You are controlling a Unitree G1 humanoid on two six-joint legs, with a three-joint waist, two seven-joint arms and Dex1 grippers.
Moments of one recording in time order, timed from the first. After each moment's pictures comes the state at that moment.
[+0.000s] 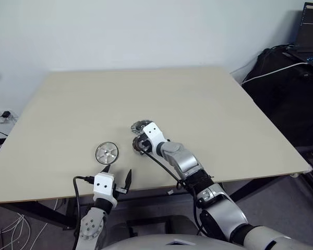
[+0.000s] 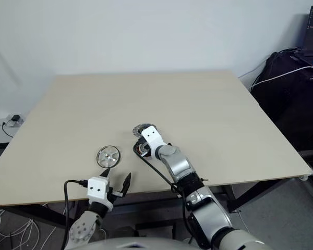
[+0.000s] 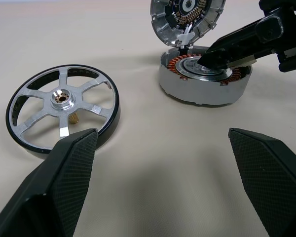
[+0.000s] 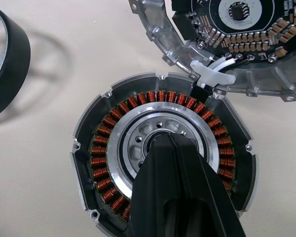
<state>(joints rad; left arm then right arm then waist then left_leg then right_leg) 0.45 0.09 -0.13 -0.05 -0.02 -0.23 -0.20 -0.53 0.06 0.31 0.46 -0.06 0.60 0.32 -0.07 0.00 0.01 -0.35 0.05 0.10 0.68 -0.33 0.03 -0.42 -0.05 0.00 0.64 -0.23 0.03</state>
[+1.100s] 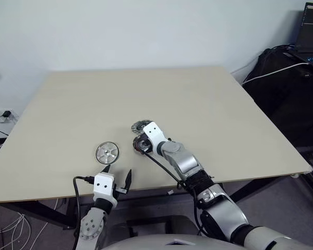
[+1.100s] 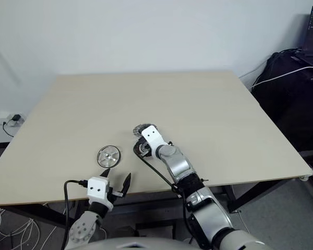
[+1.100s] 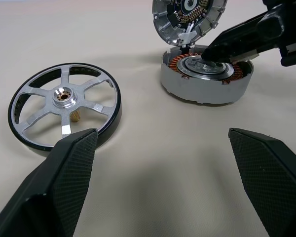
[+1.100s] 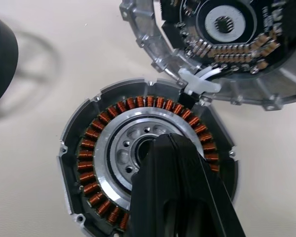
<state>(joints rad) 0.45 0.09 -0.13 -0.05 -0.02 -0.22 -0.20 -0.53 0.05 0.32 0.44 -0.10 0.58 0.30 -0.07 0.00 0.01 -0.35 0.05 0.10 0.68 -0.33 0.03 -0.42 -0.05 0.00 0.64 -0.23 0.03</state>
